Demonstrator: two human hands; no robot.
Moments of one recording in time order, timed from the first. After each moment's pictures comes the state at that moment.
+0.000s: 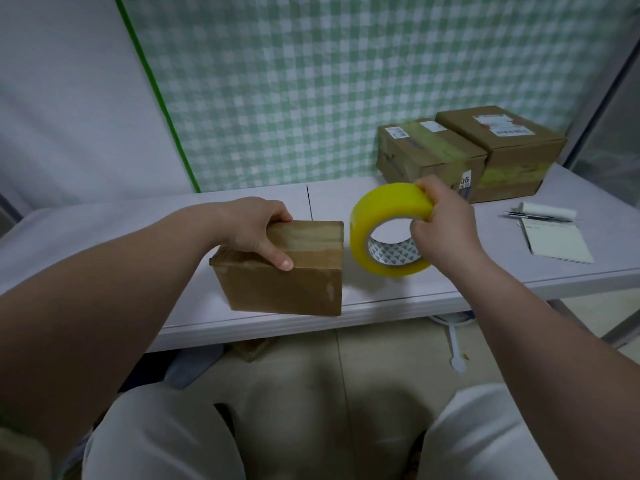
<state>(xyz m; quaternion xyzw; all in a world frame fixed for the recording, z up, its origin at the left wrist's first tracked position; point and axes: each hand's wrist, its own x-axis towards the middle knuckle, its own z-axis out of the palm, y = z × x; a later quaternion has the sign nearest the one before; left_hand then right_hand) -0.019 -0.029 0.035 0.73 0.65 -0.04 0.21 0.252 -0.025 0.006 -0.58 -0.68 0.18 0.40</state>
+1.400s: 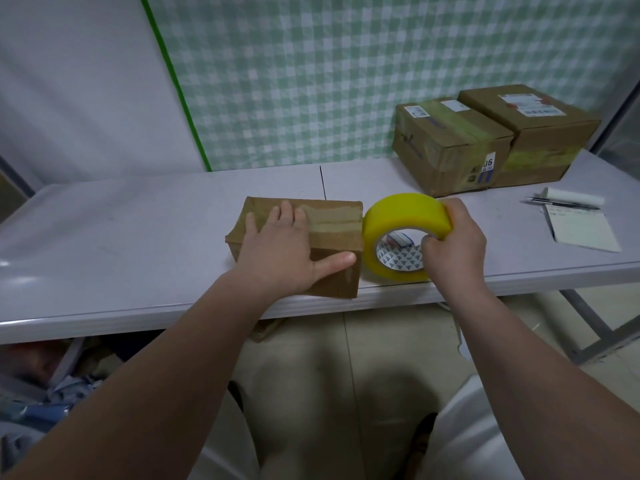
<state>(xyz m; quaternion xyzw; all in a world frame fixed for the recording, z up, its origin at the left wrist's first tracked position) 0.027 -0.092 -0.013 0.69 0.72 -0.03 0.02 0.236 -0.038 -0.051 -0.63 -0.61 0.18 0.45</state>
